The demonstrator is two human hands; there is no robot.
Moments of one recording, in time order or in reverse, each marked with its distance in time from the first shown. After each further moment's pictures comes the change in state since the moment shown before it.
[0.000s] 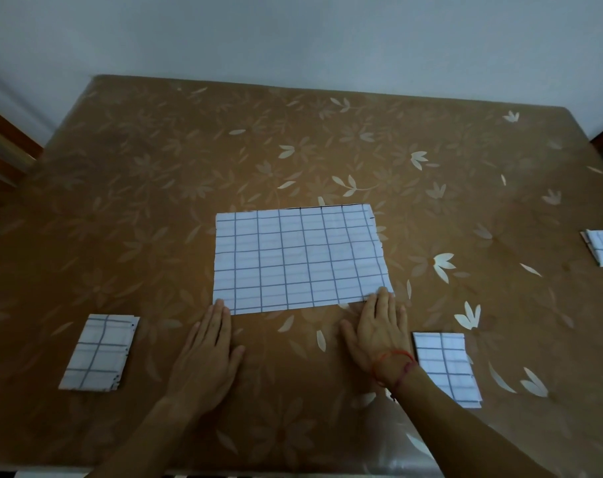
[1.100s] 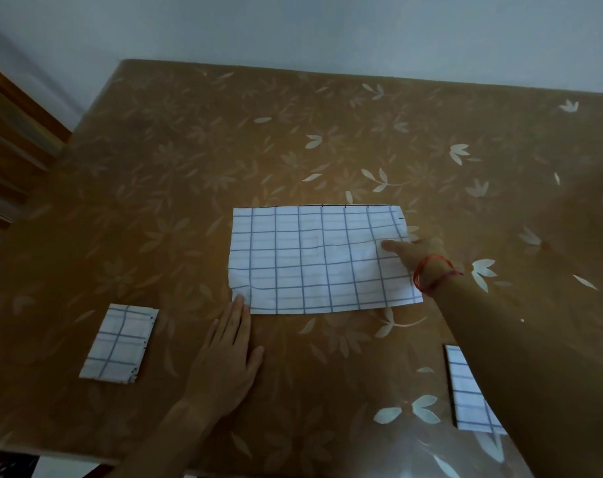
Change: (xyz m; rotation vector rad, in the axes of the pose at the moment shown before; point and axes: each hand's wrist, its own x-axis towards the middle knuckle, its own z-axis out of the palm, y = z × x) left_hand -0.001 0.000 0.006 -0.081 0.080 0.003; right_hand 0.127 0.006 -0.071 1.033 -0.049 0.392
